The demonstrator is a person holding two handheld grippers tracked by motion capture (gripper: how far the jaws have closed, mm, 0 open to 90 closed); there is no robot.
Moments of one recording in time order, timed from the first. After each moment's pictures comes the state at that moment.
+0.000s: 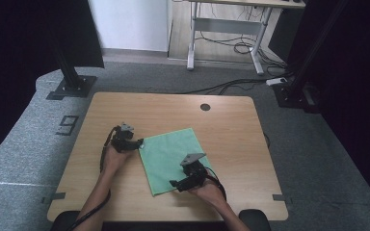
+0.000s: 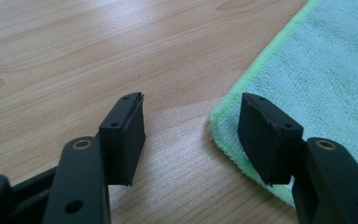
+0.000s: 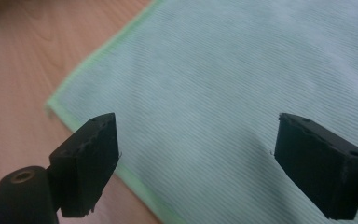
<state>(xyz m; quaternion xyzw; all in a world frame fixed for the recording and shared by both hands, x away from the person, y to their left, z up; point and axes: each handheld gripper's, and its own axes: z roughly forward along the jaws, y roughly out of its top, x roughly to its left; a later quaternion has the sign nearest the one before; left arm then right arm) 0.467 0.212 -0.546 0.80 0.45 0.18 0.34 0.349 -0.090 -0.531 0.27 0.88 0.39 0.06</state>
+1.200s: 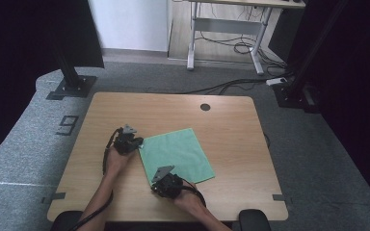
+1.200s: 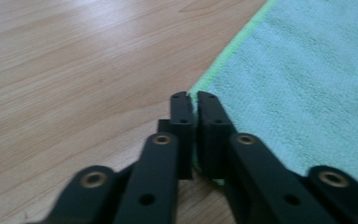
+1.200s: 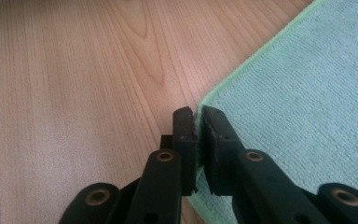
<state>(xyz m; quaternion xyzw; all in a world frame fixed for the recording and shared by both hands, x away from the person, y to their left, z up) 0.457 0.200 -0.545 0.82 0.42 0.17 0.35 0.315 -0.016 -0.536 0.17 0.92 0.35 0.06</state>
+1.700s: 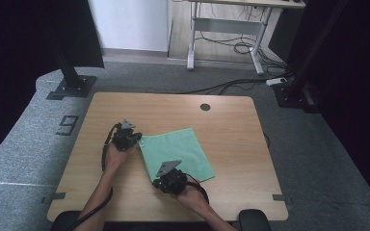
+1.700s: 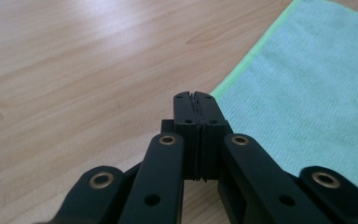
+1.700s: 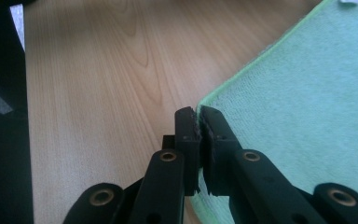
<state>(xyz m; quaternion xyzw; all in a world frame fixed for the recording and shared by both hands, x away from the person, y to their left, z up) 0.461 0.200 -0.518 0.81 0.43 0.18 0.36 0.319 -0.030 -0.511 0.17 0.90 0.38 0.06</state>
